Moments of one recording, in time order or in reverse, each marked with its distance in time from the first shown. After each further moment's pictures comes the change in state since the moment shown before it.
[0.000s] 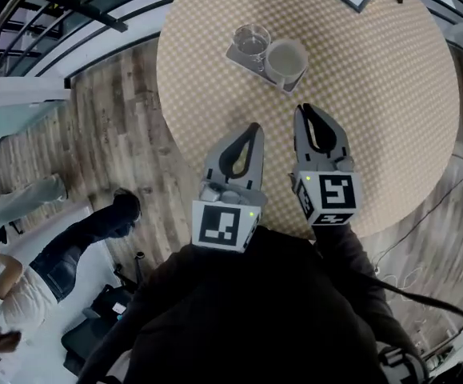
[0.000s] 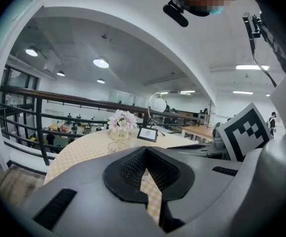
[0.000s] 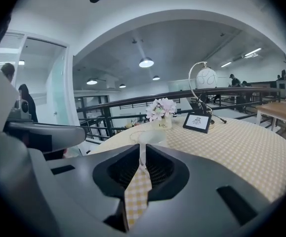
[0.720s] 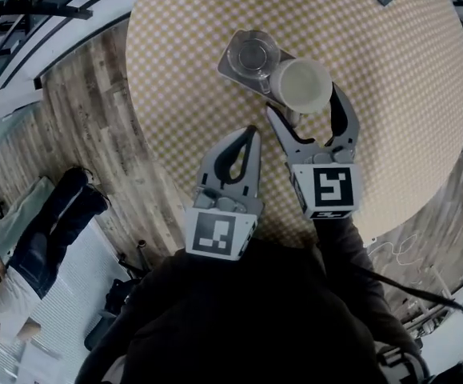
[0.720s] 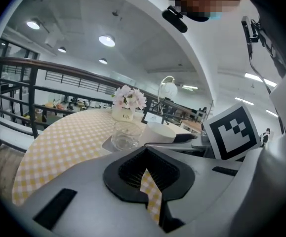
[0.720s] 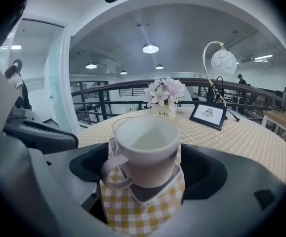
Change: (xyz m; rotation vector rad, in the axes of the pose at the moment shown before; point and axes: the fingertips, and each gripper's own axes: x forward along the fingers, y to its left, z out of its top) left arm 0.075 0.064 -0.057 -0.145 0.168 -0.065; right arm 0.116 -0.014 -0.032 -0.085 0.145 -0.014
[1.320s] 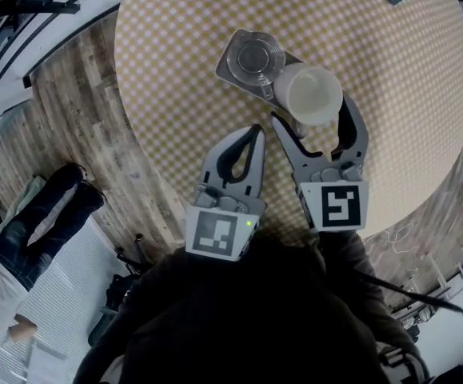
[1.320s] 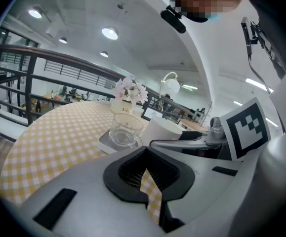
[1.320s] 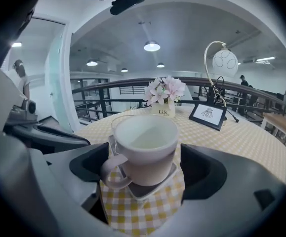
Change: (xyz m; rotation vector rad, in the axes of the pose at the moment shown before) left arm 0.023 0.012 -0.016 -0.057 0.054 -0.041; right arm 0.004 -0.002 0.002 -0.014 -0.008 -0.003
